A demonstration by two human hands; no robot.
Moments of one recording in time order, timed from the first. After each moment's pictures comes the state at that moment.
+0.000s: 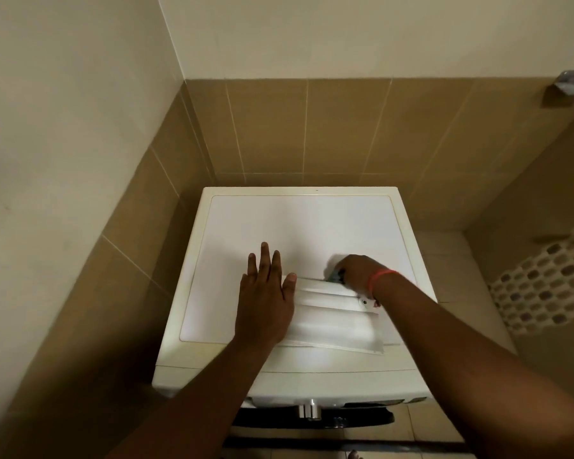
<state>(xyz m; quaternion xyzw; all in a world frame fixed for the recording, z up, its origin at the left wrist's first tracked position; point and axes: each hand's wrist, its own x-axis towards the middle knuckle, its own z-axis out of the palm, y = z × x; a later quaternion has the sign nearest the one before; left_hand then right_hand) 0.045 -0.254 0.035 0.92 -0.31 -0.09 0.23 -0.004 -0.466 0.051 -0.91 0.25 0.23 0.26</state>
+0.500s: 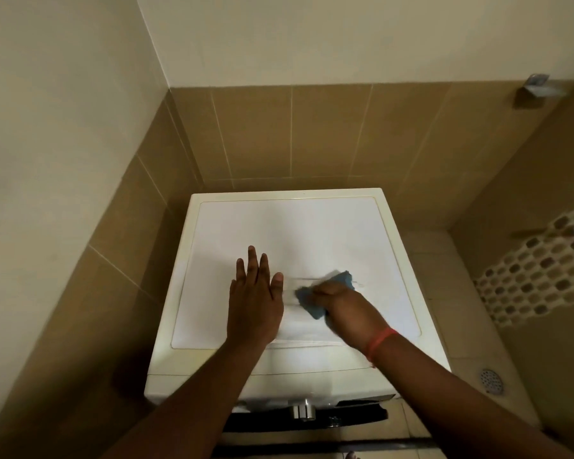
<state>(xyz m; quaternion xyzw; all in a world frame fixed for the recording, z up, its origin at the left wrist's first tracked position) 0.045 -0.256 0.036 0.92 -0.28 -0.10 0.26 -0.073 -0.415 0.028 -0.98 0.07 -0.01 0.17</state>
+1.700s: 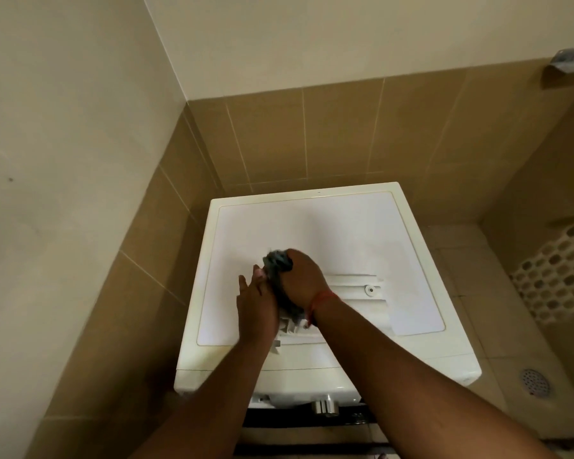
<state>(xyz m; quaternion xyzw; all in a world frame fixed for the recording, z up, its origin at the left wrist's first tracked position) 0.052 -0.242 0.027 0.83 -0.02 -0.19 0.53 0.020 -0.342 0.073 -0.79 0.29 -0.06 0.53</state>
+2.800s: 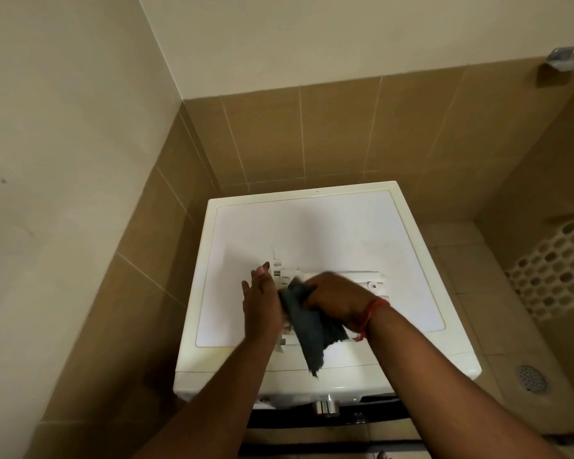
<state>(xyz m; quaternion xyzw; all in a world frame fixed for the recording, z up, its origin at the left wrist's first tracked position) 0.045 -0.252 0.035 0.83 -0.04 -0.22 0.51 -0.034 -0.372 0.105 -0.79 0.25 0.15 0.54</state>
